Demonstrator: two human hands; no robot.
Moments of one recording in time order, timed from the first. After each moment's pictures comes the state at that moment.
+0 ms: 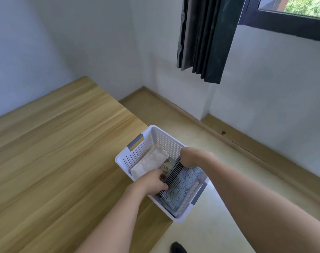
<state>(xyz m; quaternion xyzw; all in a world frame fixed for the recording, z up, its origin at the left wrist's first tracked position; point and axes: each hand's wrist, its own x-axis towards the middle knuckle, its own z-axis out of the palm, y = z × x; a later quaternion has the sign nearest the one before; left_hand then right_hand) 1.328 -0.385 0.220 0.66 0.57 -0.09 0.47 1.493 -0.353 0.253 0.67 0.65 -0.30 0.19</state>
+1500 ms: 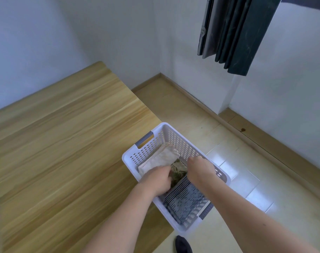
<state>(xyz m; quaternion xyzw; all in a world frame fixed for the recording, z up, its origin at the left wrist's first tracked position) 1.330 -0.362 0.194 0.75 0.57 -0.09 0.31 1.483 -0.358 0.215 0.70 0.67 -0.22 0.14</state>
